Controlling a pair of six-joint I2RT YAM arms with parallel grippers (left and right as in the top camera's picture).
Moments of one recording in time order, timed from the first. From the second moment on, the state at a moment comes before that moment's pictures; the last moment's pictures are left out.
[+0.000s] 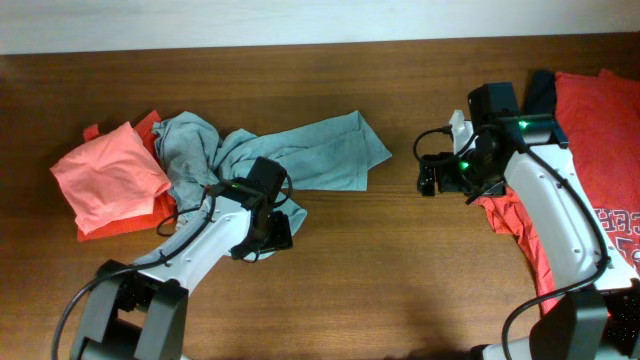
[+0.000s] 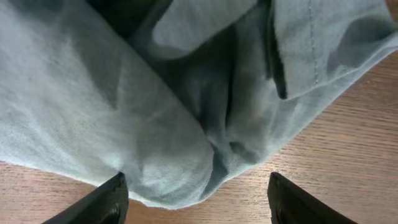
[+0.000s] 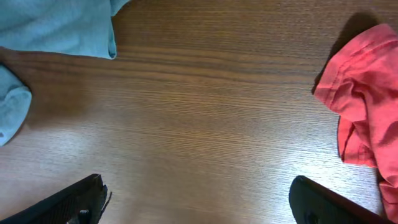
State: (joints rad) left arm -0.41 1.68 0.99 -0.82 0.03 -0.57; right arm 0.05 1.61 1.37 -1.16 -0.18 0.07
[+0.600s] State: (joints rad) left arm -0.34 1.74 1.03 -0.95 0.09 -0.48; right arm 0.05 1.61 1.37 -1.15 -0.19 0.05
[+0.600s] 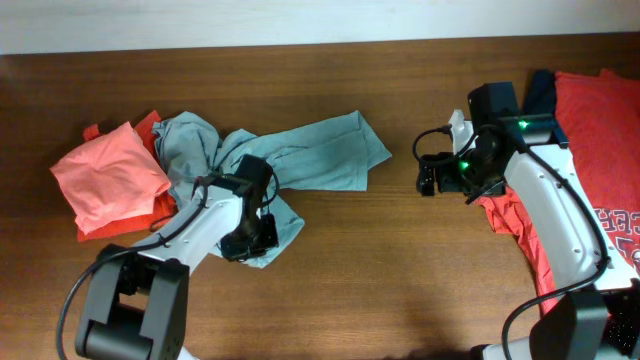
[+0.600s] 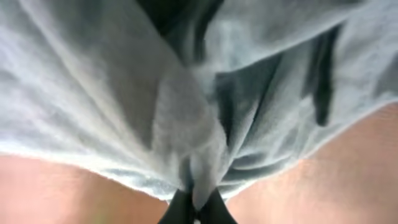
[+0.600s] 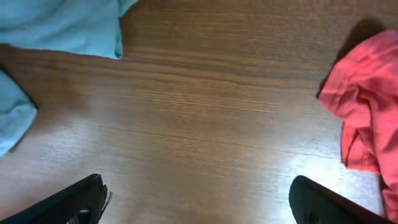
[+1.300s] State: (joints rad) left arm -0.30 1.50 1.14 -1.19 -0.17 -0.44; right arm 0.29 1.99 1.37 -0.81 -0.27 0.05
